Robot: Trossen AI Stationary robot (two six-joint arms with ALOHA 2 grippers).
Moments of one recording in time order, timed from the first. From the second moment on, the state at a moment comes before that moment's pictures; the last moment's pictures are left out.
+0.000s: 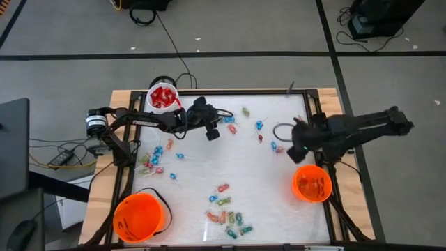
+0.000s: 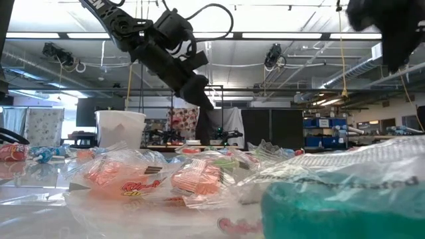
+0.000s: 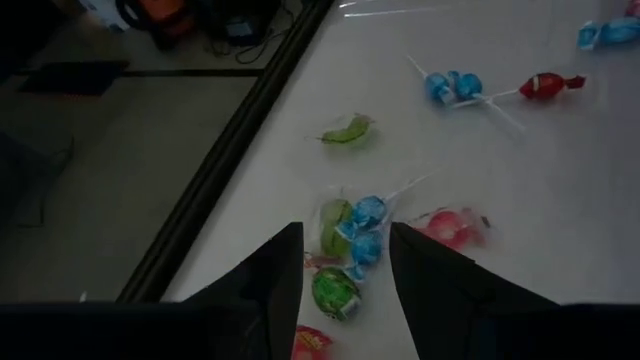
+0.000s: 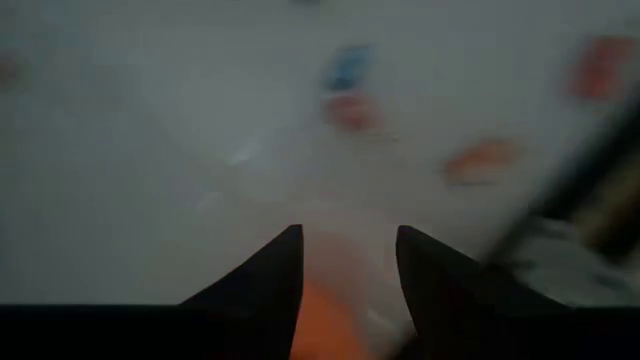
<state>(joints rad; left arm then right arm) 0.28 1.63 0.92 0.17 -0.29 0.20 0.17 1.02 1.02 -1.42 0.16 1.08</state>
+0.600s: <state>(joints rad) 0.28 1.63 0.92 -0.02 -0.29 0.15 -0.63 1.37 0.92 -1.18 0.25 0.57</state>
